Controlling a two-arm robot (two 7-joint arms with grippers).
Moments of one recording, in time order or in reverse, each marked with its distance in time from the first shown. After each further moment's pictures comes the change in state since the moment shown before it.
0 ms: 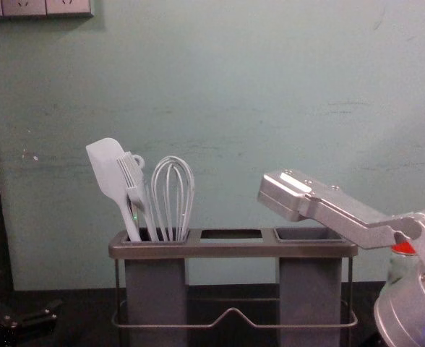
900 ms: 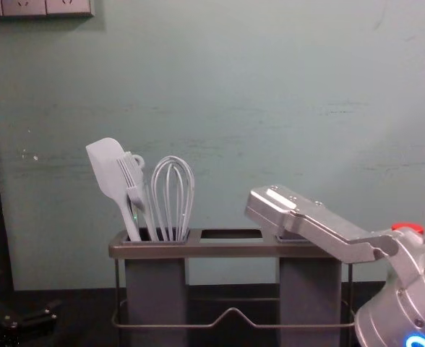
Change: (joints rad) left arm 0.000 0.000 0.000 0.000 0.000 0.000 0.000; right arm 0.035 -0.036 -0.019 0.110 -0.061 -0.073 0.073
